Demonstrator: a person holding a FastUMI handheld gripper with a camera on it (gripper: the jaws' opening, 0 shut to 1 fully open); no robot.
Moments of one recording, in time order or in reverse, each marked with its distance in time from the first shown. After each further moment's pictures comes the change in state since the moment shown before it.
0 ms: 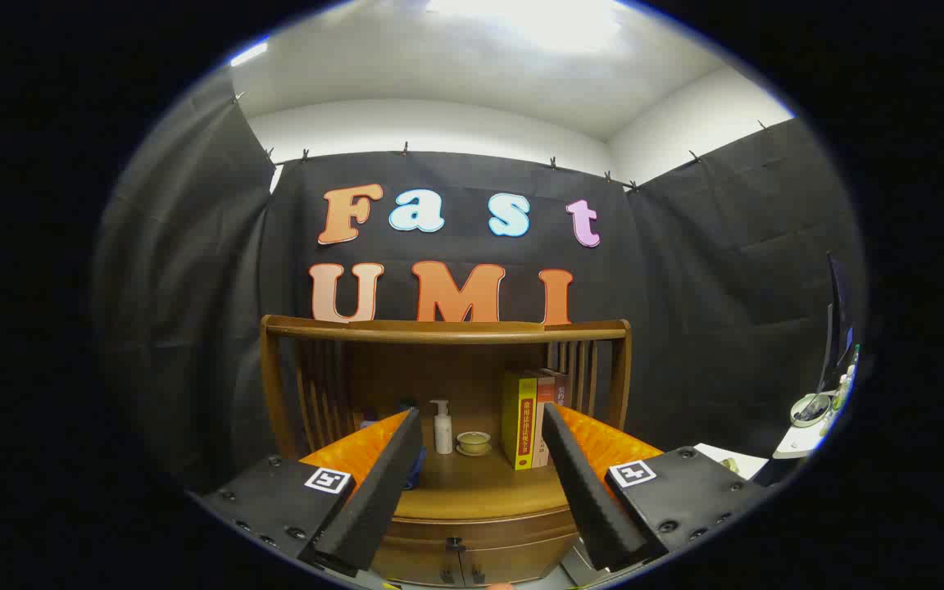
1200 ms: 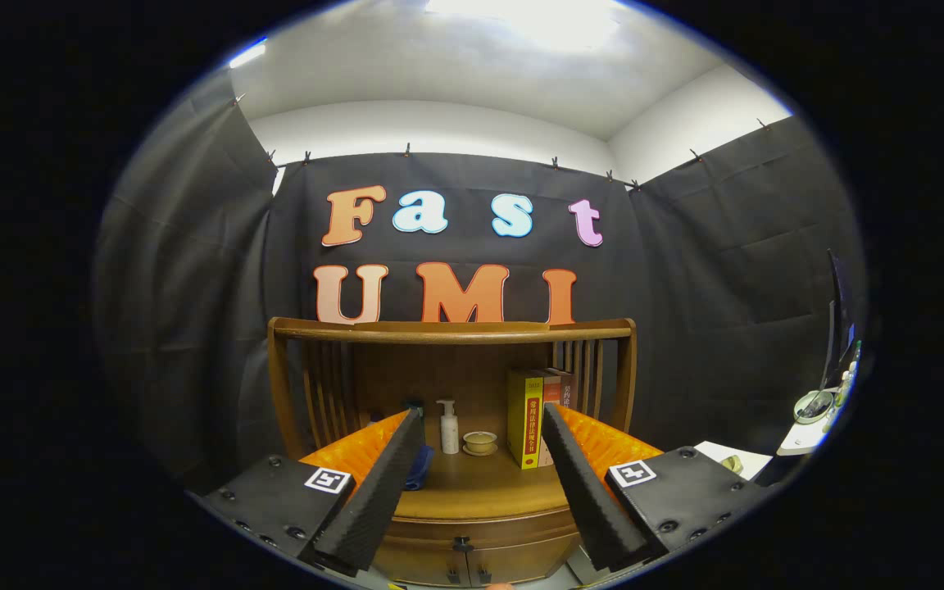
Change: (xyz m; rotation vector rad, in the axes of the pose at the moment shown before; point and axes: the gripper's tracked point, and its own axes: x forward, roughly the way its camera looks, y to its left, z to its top) arm -0.004 0.008 -0.001 0.012 -0.005 0.005
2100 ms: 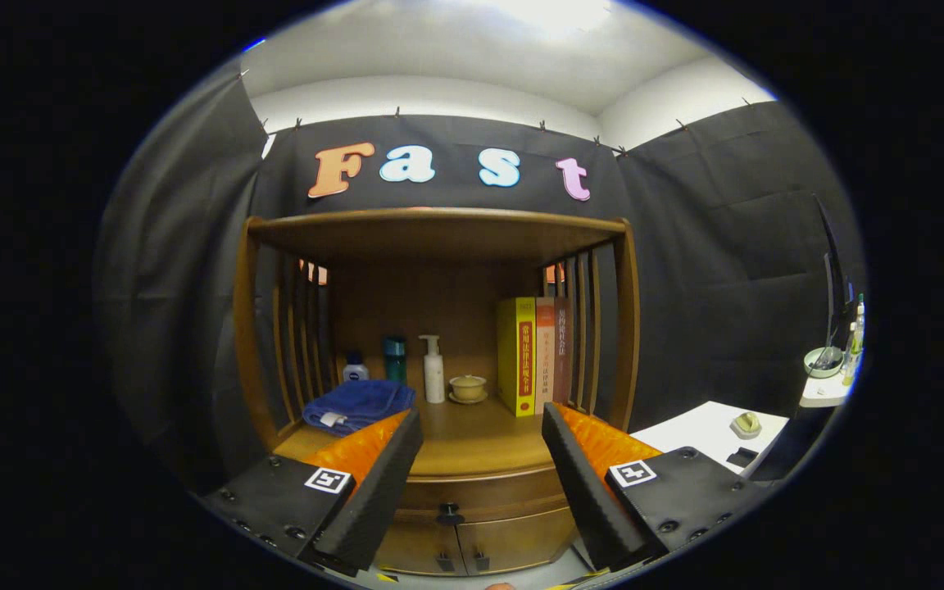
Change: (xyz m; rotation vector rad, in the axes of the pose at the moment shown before) arm -0.005 -0.009 -0.197 -0.010 0.098 -0.045
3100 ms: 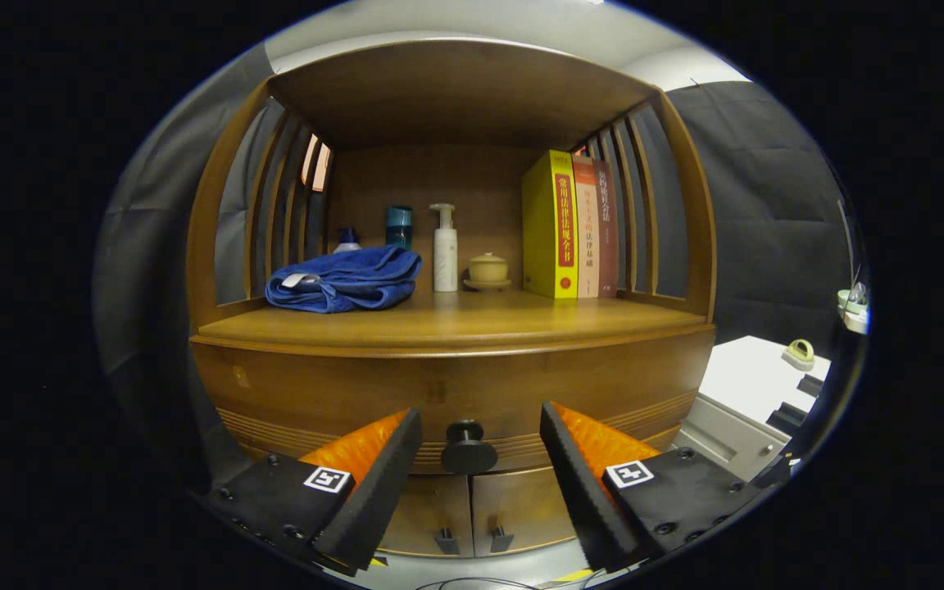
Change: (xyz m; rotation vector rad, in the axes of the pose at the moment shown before) arm 0.057 0.037 -0.245 0.016 0.212 0.035
